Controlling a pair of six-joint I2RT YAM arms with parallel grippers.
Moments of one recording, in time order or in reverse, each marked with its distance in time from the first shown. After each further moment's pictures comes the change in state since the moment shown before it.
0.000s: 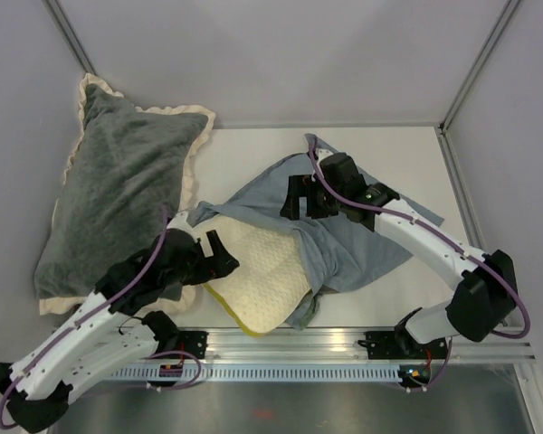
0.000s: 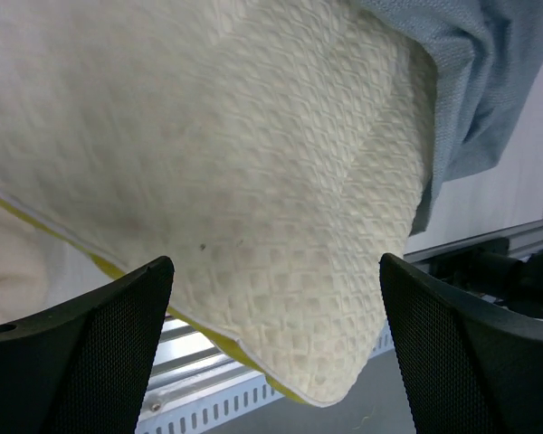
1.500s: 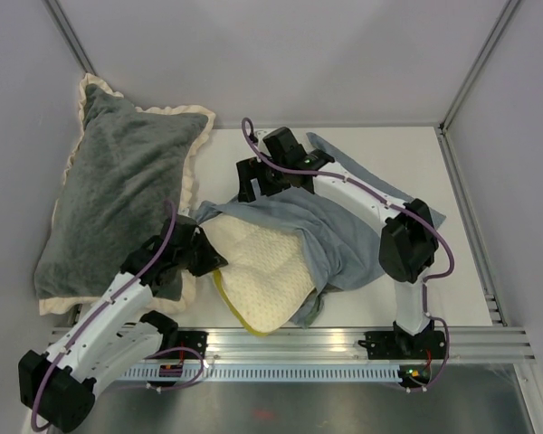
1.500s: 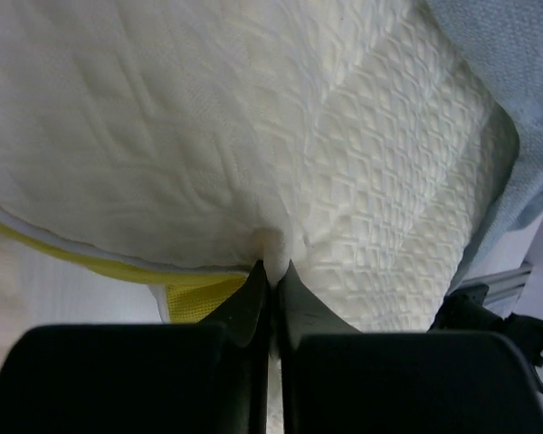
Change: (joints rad) left arm 0.290 0.108 -0.179 0.187 0.215 -0.033; right arm 0.086 0.565 0.614 -0.085 -0.072 -0.186
